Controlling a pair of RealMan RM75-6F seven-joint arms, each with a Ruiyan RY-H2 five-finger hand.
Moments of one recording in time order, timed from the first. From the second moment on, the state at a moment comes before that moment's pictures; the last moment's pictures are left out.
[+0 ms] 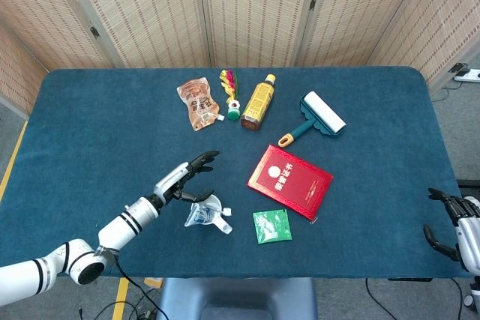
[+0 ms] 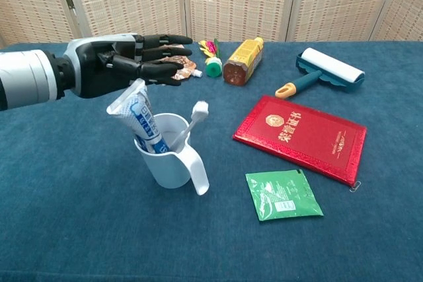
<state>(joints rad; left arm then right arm) -0.78 -1.40 -0.25 -1.56 1.43 0.73 -1.06 -0.02 -1.09 0.03 -1.51 -1.56 1.57 0.28</state>
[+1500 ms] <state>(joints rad) -0.31 -1.25 -0.05 -1.61 1.16 1.47 0.01 0.00 -1.08 0.02 -1.51 -1.58 1.54 0.30</state>
